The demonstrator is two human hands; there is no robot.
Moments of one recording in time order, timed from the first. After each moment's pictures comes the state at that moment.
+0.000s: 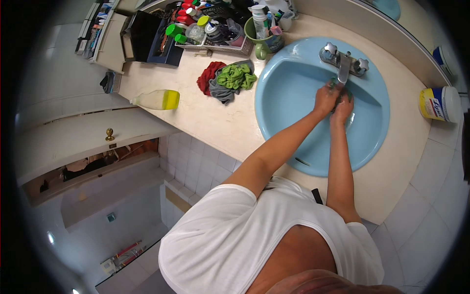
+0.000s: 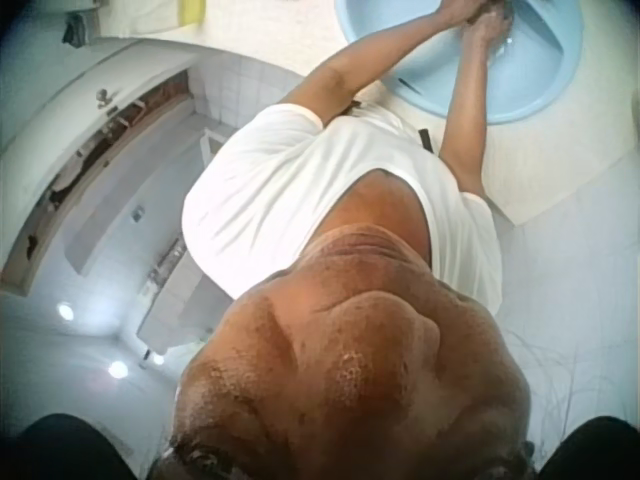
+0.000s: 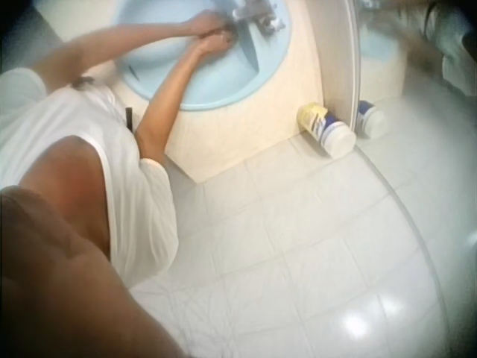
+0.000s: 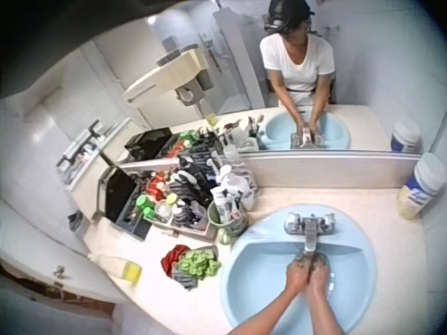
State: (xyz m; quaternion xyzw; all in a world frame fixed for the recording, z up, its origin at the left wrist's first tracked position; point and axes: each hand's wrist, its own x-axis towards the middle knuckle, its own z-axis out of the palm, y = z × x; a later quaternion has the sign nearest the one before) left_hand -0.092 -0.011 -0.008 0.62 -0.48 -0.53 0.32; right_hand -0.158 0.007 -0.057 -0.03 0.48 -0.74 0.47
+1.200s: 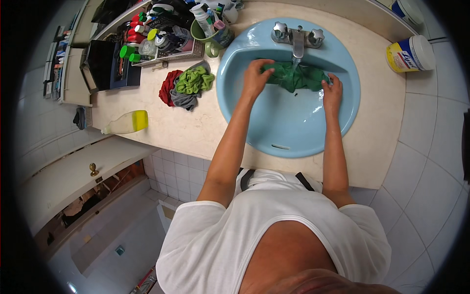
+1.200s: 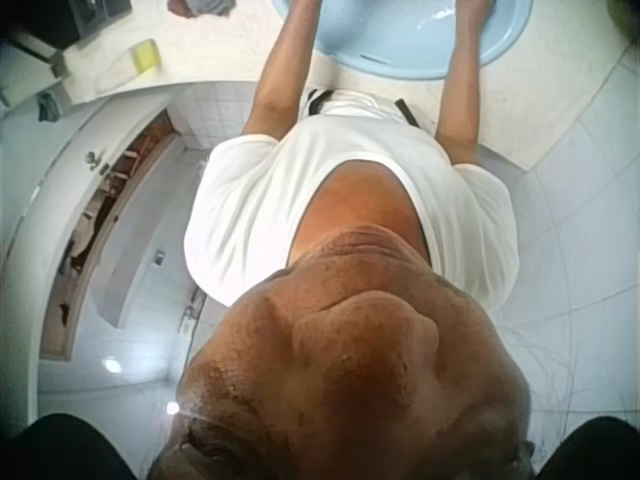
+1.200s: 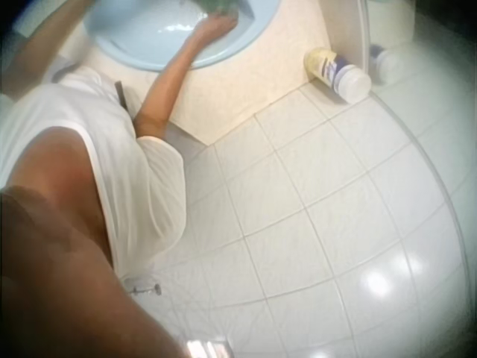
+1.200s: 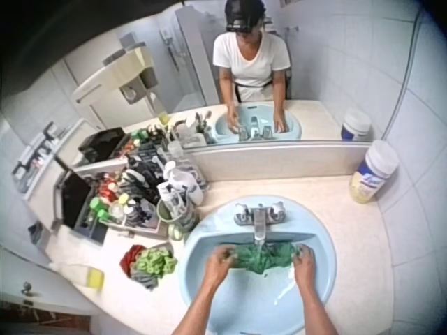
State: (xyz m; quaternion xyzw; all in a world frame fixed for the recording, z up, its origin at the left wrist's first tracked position) left_hand -0.008 -0.024 0.018 0.56 -0.70 -0.33 0.29; right_hand -0.243 0.064 -0.052 -0.41 0.76 -0.48 0.15
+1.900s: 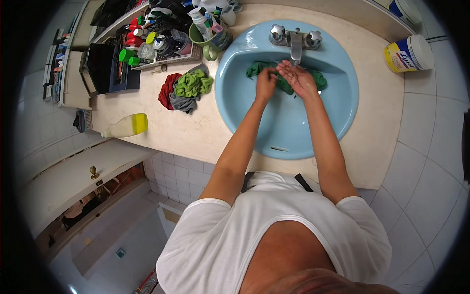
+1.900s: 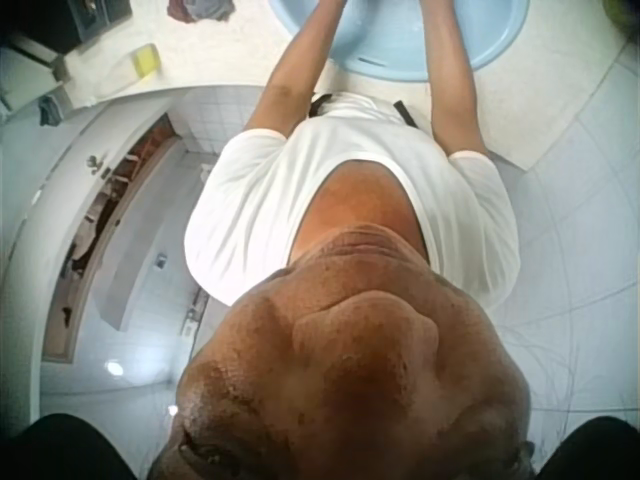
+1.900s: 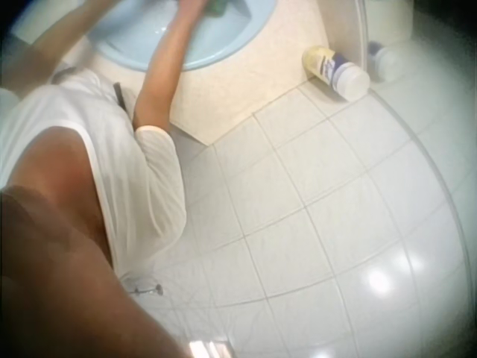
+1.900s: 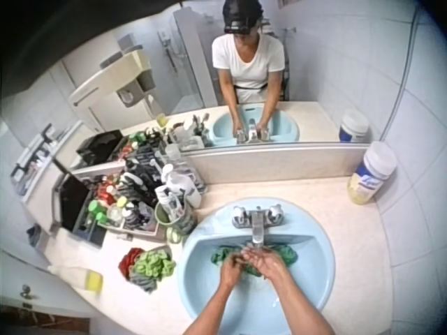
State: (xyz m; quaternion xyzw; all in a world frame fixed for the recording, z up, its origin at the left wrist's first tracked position) left_hand -0.026 -0.023 -0.096 0.53 -0.63 -0.44 0.35; right_hand -0.179 -0.009 -0.051 -0.07 0.30 -0.59 0.75
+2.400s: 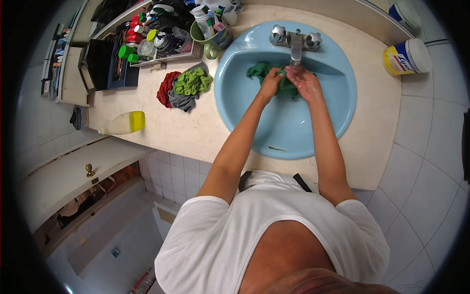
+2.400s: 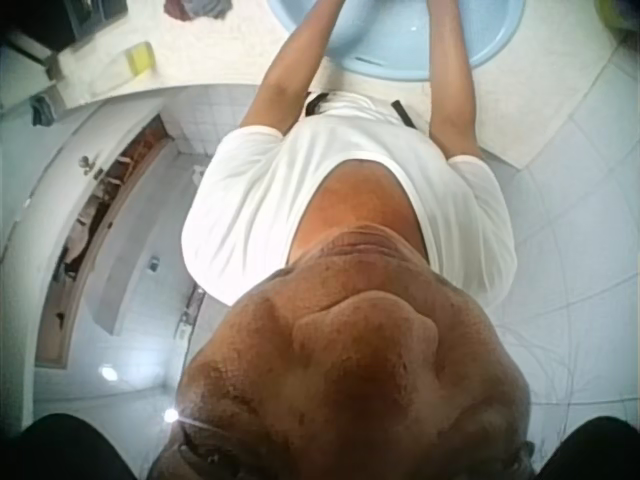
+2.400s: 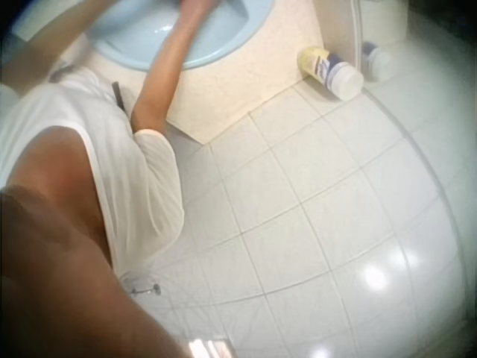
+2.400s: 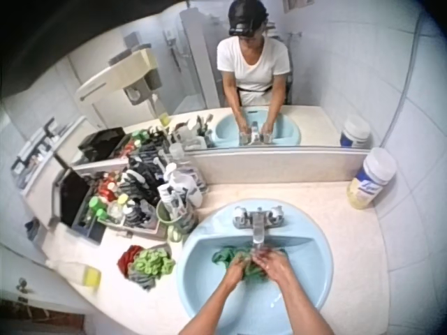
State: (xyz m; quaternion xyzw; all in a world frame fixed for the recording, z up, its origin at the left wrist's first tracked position) left_hand -0.040 -0.019 -0.055 0.51 -0.49 -0.66 0.25; right_hand -0.202 0.006 -0.056 -0.06 0.35 -0.63 0.69
